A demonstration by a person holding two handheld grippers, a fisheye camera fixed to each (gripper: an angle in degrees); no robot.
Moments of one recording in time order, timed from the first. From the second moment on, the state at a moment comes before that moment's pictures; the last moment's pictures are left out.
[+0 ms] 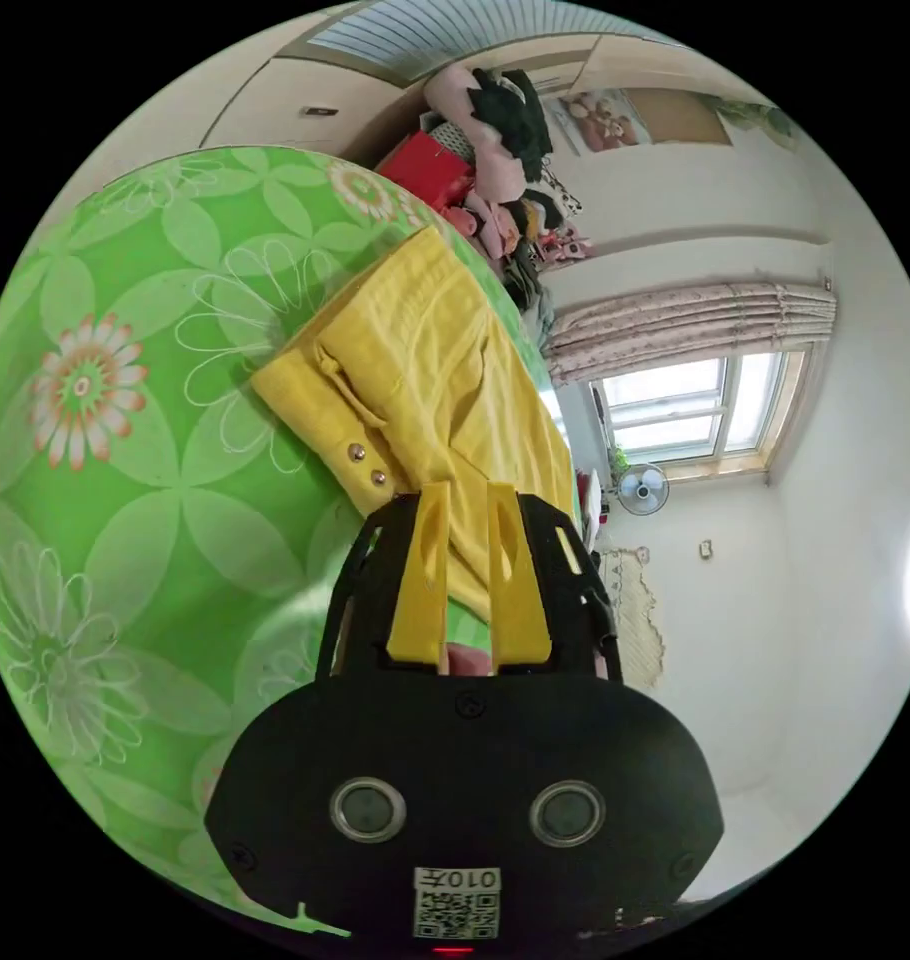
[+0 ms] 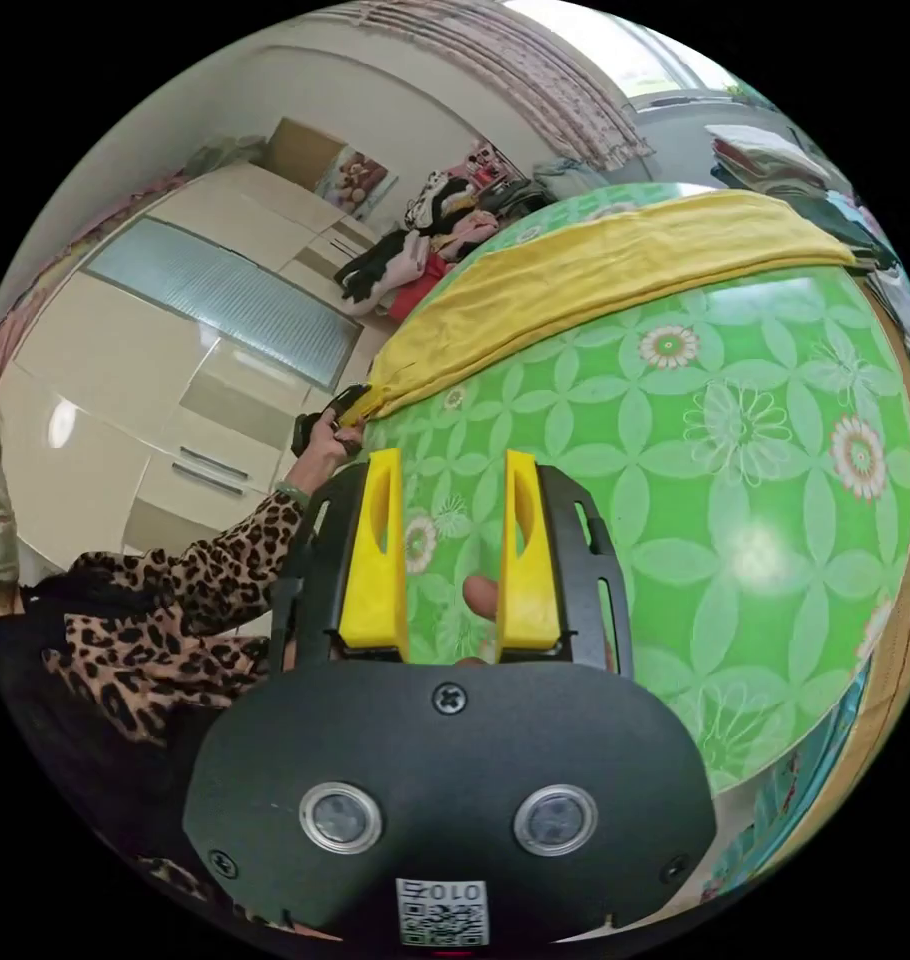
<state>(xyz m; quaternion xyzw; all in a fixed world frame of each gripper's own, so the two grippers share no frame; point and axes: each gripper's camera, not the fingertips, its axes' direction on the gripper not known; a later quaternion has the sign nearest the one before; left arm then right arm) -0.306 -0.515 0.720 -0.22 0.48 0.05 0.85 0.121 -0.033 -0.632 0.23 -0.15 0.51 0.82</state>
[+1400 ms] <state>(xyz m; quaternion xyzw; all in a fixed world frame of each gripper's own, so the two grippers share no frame) -0.338 -0.532 0.611 -0.22 0.50 -0.04 0.83 -0.074 -0.034 -0.204 0.32 -0.23 0.71 0.59</state>
